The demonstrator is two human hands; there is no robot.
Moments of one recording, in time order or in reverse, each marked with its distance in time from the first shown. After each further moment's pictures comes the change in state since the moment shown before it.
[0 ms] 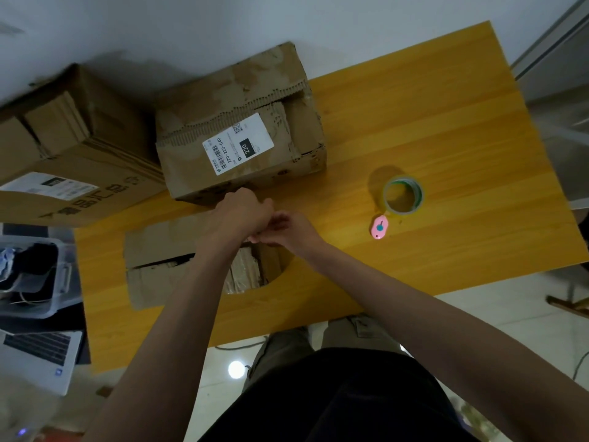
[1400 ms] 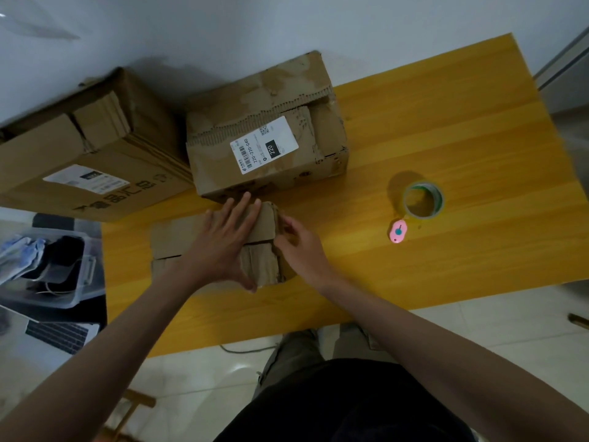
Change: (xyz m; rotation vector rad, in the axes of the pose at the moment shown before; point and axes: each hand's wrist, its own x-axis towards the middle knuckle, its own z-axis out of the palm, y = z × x) left_hand -0.005 -0.131 0.010 0.642 -0.013 0.525; right_hand -0.040 0.001 0.042 -0.118 0.142 -0.195
